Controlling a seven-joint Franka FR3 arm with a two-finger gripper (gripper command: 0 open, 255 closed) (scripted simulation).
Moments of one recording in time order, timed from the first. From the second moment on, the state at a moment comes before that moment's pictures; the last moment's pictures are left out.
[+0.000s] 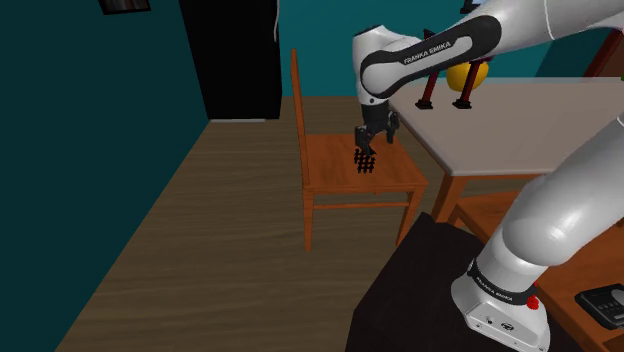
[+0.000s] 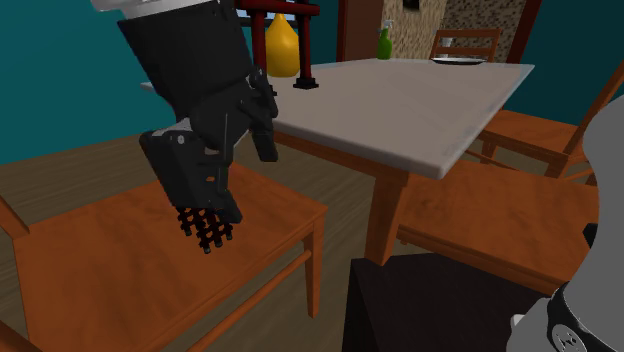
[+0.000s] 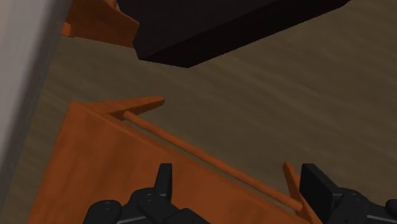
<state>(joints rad) -0.13 -0.25 0.00 -2.29 -0.20 1.87 0.32</state>
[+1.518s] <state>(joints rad) -0.28 0.40 -0.14 -1.77 -0.25 2.06 0.53</state>
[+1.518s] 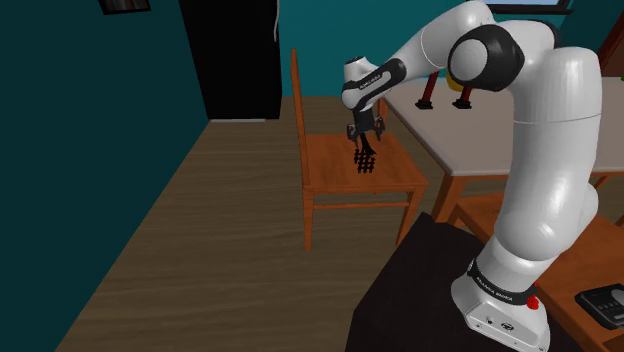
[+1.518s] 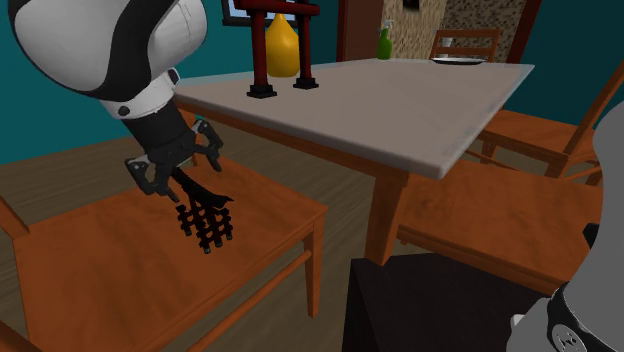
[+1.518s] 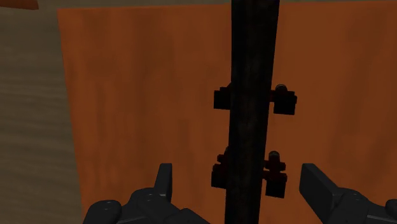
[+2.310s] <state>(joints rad) -0.28 0.43 -0.14 -1.79 -0.26 2.11 0.54</state>
